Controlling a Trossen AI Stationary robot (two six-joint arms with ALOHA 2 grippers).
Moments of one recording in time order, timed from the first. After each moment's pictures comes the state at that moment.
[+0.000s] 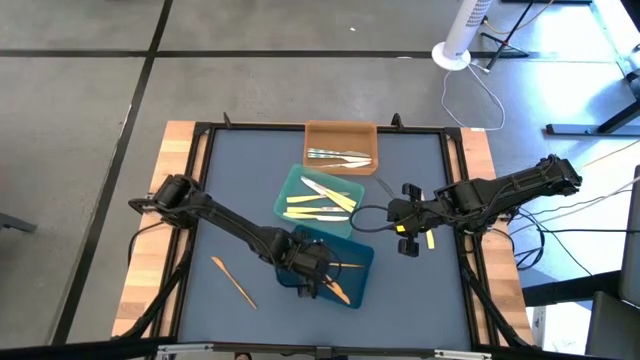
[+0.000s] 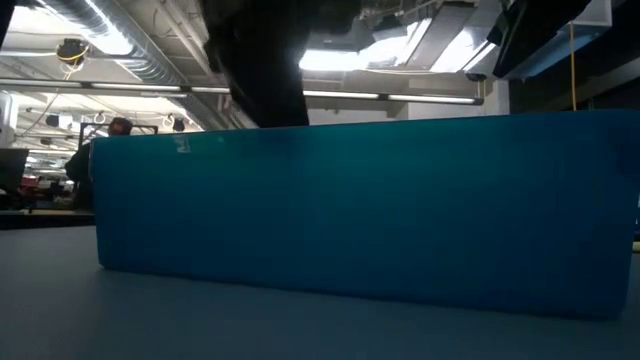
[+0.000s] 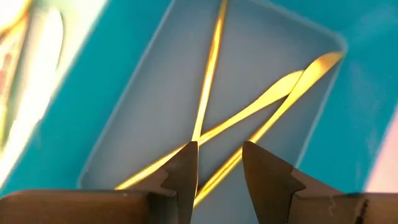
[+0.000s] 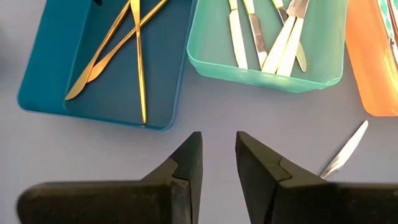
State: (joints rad) left arm -0.37 1.95 1.46 -0.66 -0.23 -0.53; right arm 0.31 1.20 1.11 -0.95 0.19 0.39
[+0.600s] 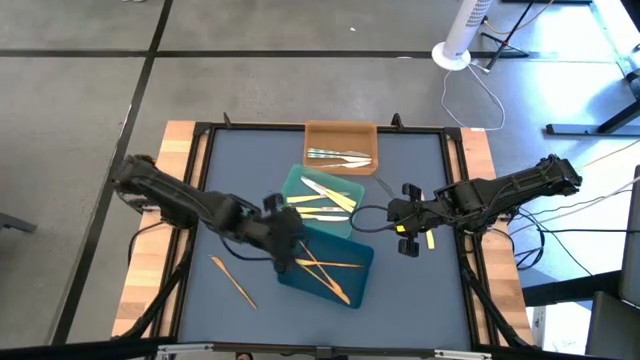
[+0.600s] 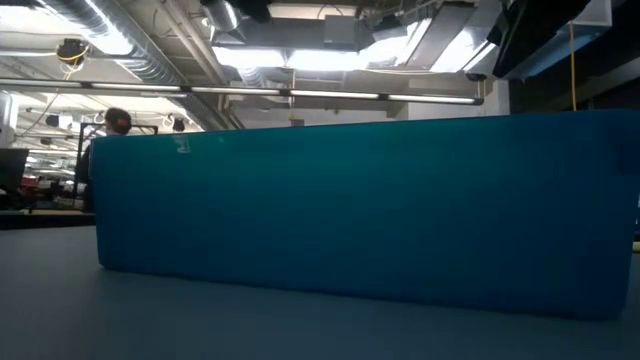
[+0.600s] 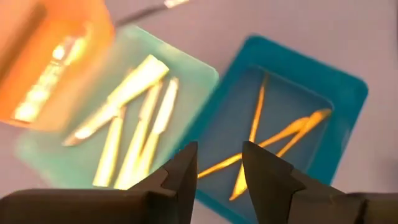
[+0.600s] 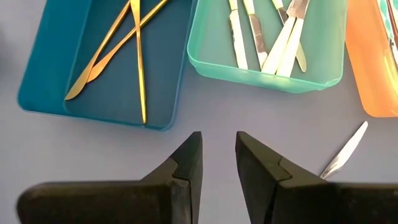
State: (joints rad) left arm -0.38 1.57 1.46 -0.87 -0.43 -0.52; right arm 0.31 1.20 1.11 -0.94 0.19 0.39
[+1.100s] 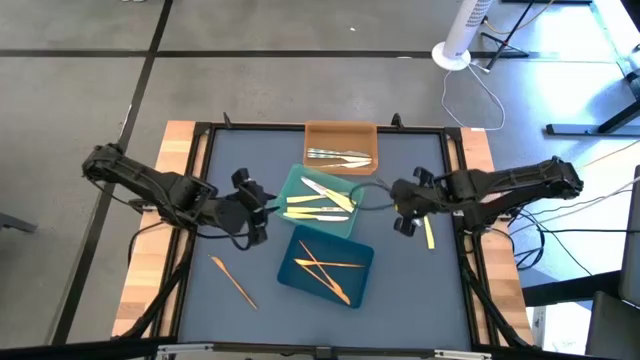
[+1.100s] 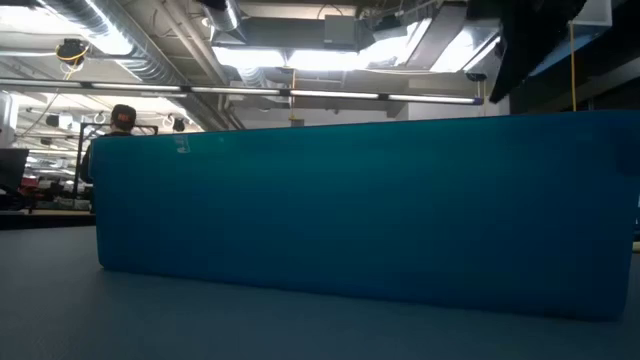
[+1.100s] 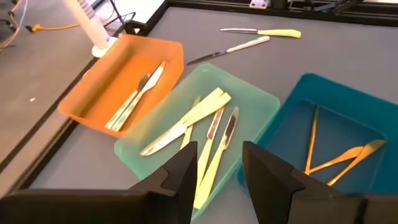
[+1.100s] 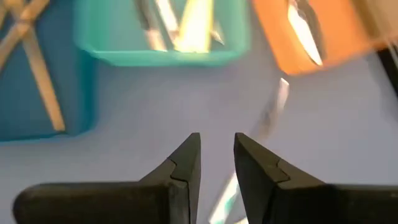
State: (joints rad) left arm -0.38 1.21 1.21 -0.81 -0.66 -0.46; right arm 0.19 1.20 1.11 -1.09 0.32 0.47
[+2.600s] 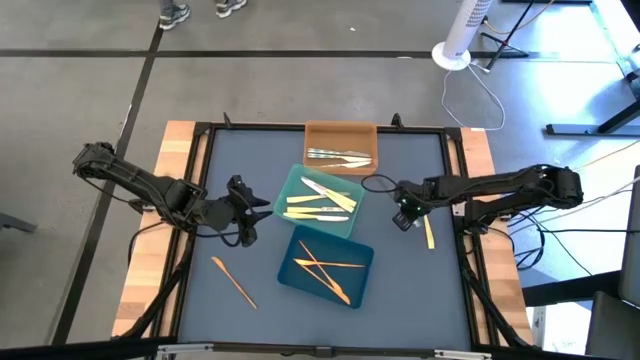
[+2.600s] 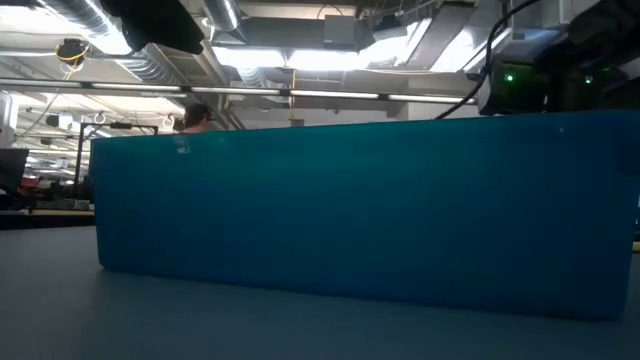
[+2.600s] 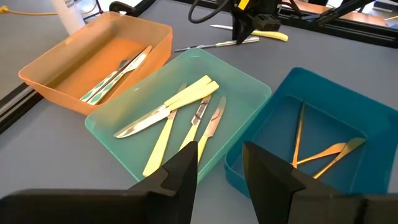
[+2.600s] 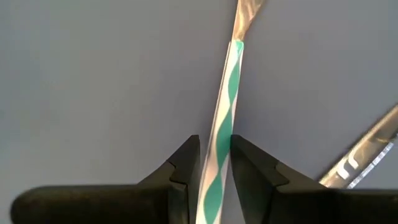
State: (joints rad) left arm -0.38 0.99 0.84 -0.54 -0.61 -0.52; right arm -0.16 1.21 0.51 -0.65 0.07 0.60
